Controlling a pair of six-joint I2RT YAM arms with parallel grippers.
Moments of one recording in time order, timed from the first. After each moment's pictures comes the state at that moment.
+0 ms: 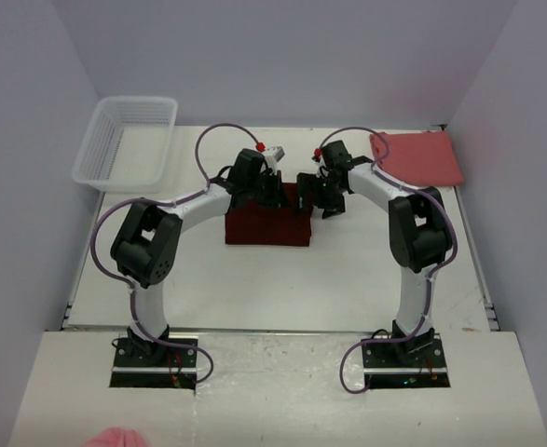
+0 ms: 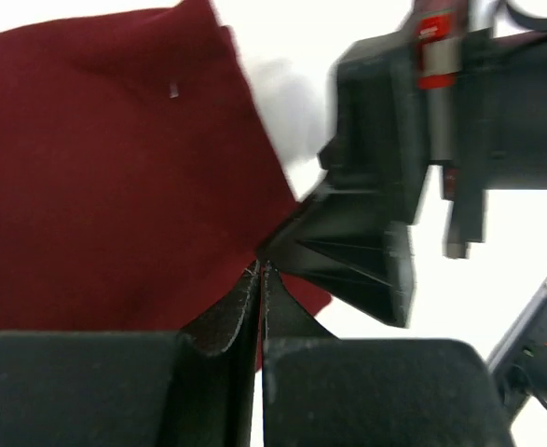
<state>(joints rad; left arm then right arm) -0.54 1.92 1.33 -0.09 0.39 -0.46 0.37 2.03 1.52 -0.66 -0.26 0.35</state>
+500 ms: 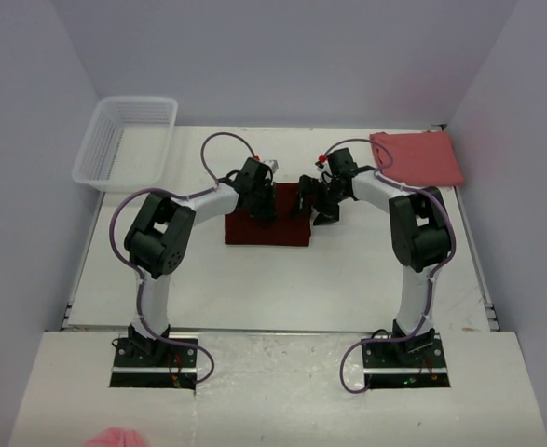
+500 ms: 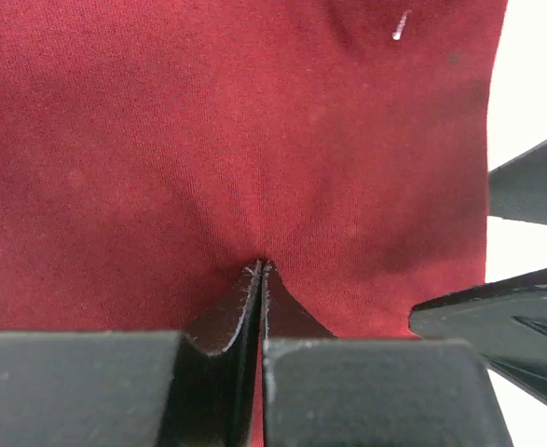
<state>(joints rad) -0.54 2.04 1.38 -0.27 0.16 -0.45 0.33 2.03 1.40 -0.50 -0.49 0.46</state>
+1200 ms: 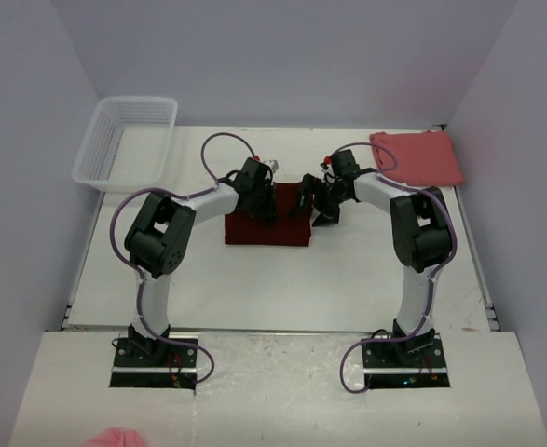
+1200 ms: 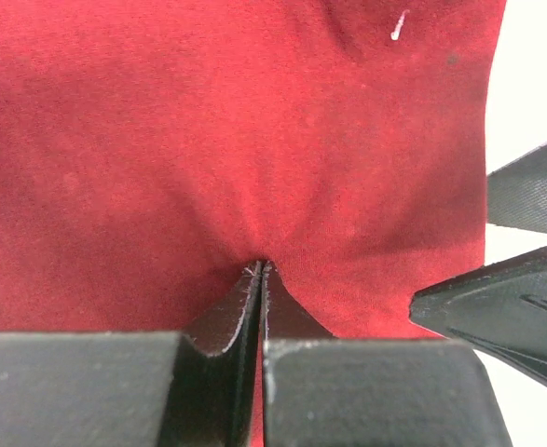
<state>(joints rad) -0.54 2.05 1.38 -0.27 0.17 -0.45 0.32 2.03 1.37 -0.45 -0.50 0.59</state>
